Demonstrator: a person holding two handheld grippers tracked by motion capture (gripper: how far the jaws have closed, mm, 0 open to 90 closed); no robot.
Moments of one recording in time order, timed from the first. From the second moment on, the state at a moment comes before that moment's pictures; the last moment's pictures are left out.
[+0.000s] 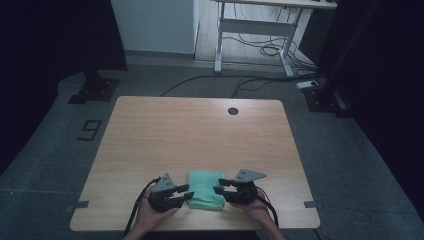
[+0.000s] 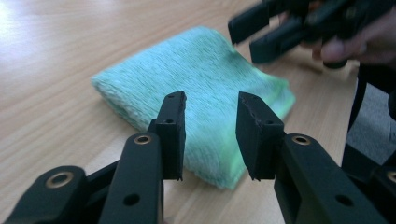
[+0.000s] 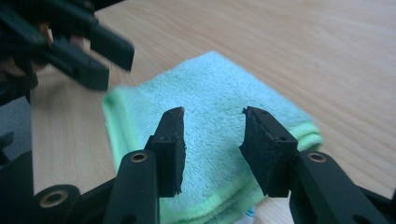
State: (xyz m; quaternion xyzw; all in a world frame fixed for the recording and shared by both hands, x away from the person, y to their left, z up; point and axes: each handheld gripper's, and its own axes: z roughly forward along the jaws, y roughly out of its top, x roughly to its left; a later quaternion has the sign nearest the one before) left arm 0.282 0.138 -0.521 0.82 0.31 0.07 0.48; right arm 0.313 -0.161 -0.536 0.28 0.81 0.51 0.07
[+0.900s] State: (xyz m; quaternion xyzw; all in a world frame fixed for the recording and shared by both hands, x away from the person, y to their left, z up) left arm 0.291 0.111 -0.545 0.85 0.32 0.07 0.41; right arm 0.284 -0.140 -0.552 0.26 0.86 0.43 0.11
